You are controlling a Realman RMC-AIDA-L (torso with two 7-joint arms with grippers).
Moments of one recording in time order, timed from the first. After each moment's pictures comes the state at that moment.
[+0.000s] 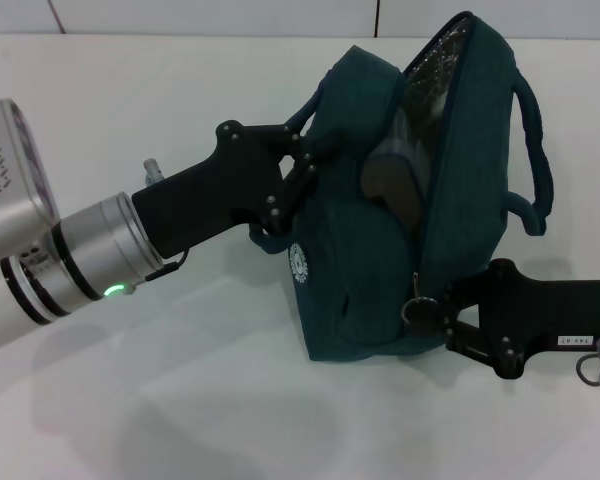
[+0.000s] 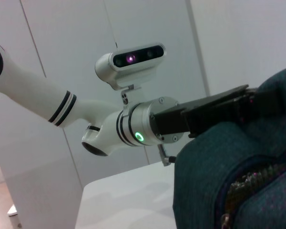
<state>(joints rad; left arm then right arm) -0.53 -2.11 1.11 0.26 1.18 1.55 -0.70 0.49 2.03 -1.12 -0.50 -1.65 -1.63 1.16</state>
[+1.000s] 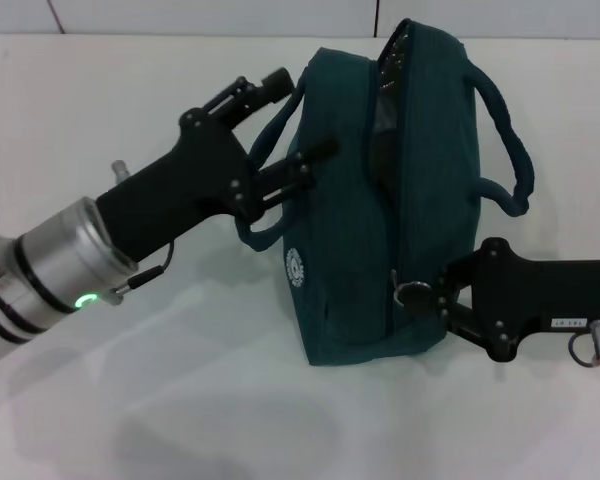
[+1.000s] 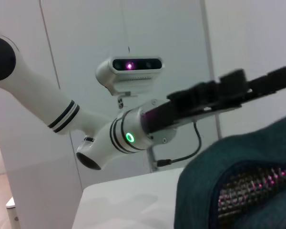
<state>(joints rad) -0.51 -2.10 1.11 0.18 1.06 1.69 -0.72 0.53 2.02 -1.12 -0.50 -1.63 -1.63 1.08</state>
